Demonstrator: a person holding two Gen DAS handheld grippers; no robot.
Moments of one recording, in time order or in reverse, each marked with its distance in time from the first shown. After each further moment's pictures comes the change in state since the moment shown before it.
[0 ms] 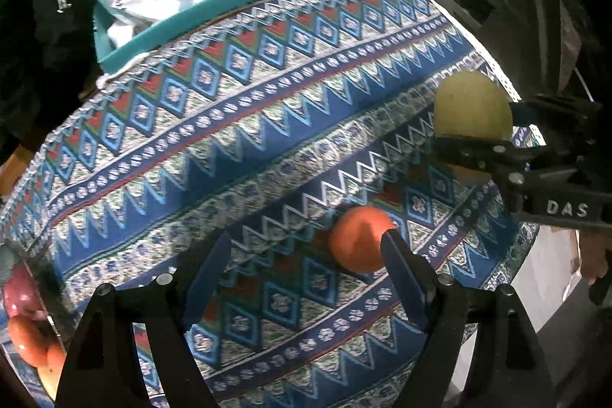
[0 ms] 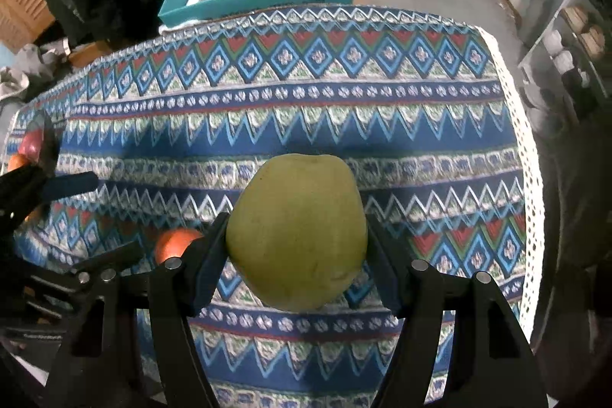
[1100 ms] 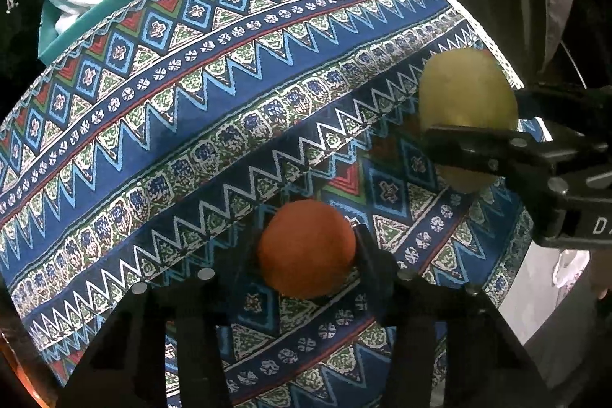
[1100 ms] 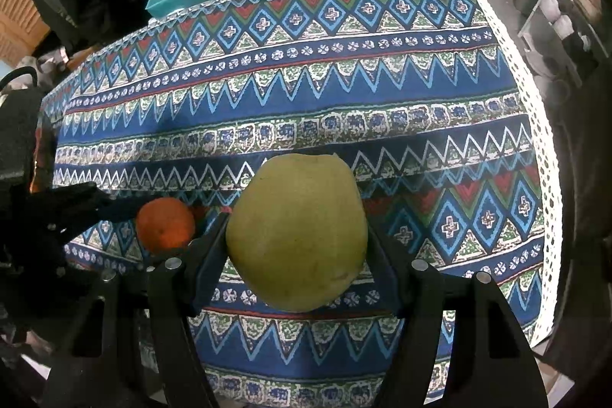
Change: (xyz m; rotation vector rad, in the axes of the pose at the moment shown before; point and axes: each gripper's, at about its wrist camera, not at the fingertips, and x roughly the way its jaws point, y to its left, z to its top) left arm 0.058 -0.040 0.002 0.045 0.064 -0.093; right arm 0.011 -0.020 -0.024 0.072 0.034 0.046
